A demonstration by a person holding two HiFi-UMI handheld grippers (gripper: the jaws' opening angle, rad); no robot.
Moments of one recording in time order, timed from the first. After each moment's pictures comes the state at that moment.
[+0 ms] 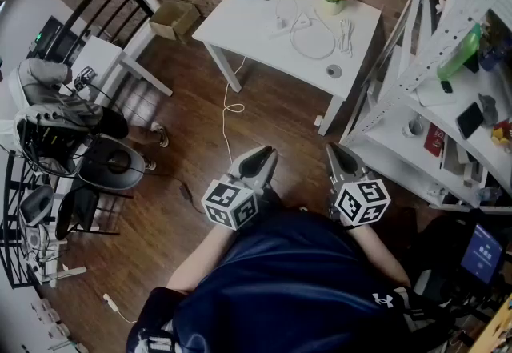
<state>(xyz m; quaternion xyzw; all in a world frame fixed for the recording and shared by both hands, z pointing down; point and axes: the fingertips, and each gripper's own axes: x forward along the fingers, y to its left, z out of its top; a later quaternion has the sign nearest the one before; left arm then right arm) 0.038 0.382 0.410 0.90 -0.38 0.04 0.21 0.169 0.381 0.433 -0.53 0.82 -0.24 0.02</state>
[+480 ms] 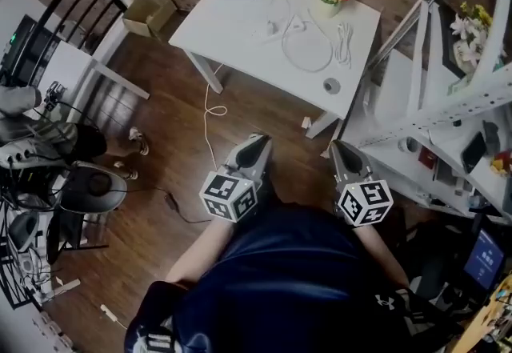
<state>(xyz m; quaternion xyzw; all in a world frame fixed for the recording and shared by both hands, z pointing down) 0.044 0.236 0.443 0.90 -0.37 0.03 0.23 0.193 0.263 0.460 -0.56 0.80 -0.21 -0.05</state>
